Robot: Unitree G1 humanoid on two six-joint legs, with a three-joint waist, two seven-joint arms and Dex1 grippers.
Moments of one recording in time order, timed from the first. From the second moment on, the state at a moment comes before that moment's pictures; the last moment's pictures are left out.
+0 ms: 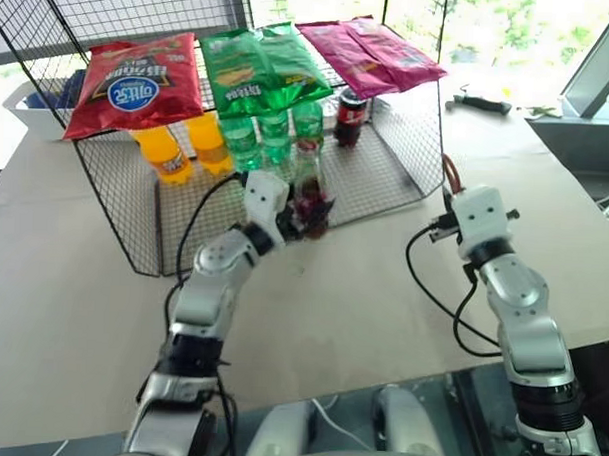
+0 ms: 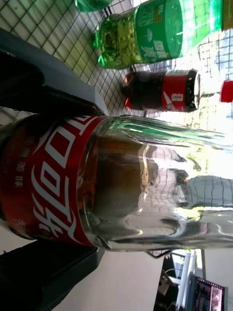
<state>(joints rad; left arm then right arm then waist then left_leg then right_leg) -0.32 0.31 -0.02 -0.12 -0.30 0.26 -0.60 -0.25 -0.30 0.04 -0.33 -0.18 0.30 0.21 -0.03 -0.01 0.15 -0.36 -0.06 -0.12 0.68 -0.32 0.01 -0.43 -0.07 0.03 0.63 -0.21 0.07</state>
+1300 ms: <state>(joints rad) -0.25 0.27 -0.04 -0.21 -0.32 0.07 -0.63 -0.27 -0.30 0.06 -0.24 -0.18 0.23 0.25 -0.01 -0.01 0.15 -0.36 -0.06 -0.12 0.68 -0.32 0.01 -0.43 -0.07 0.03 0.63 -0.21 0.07</state>
